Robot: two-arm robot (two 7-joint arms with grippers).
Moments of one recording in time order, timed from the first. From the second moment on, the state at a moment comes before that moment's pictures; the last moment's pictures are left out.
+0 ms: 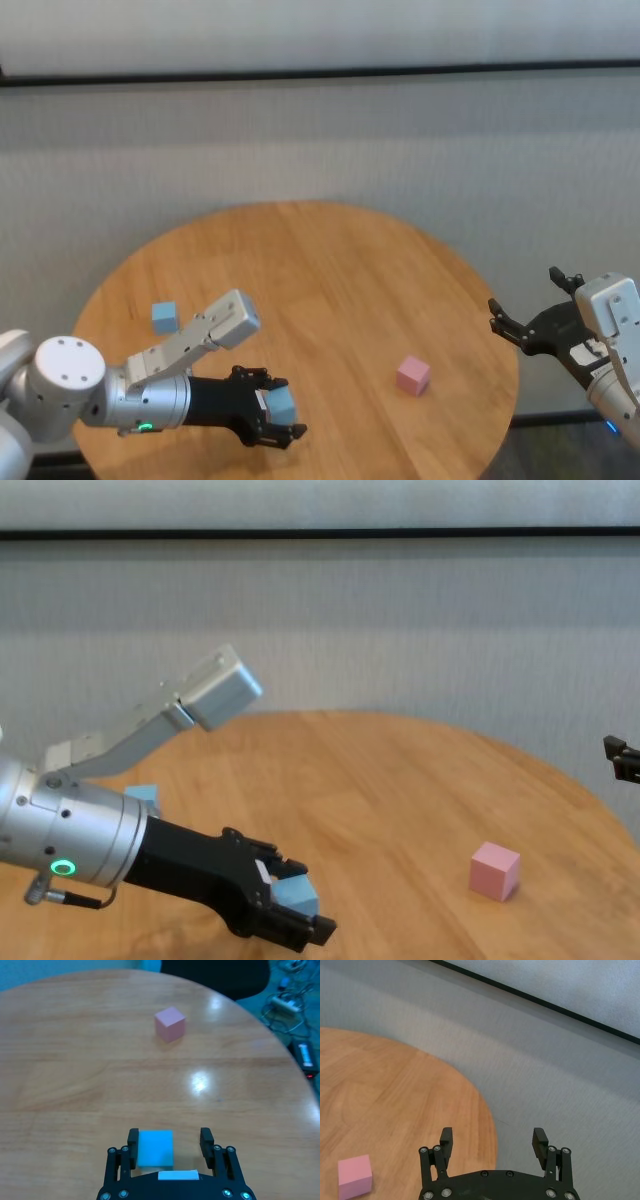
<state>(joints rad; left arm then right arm) -0.59 0.44 0.73 -1.08 -0.25 0.09 -0.82 0.20 0.60 -0.45 -1.41 0.25 -0.12 -0.03</state>
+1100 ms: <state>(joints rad) -0.42 0.46 0.41 -1.21 -0.47 0.02 -0.45 0.20 0.60 -0.45 -1.41 0.25 -0.12 -0.03</state>
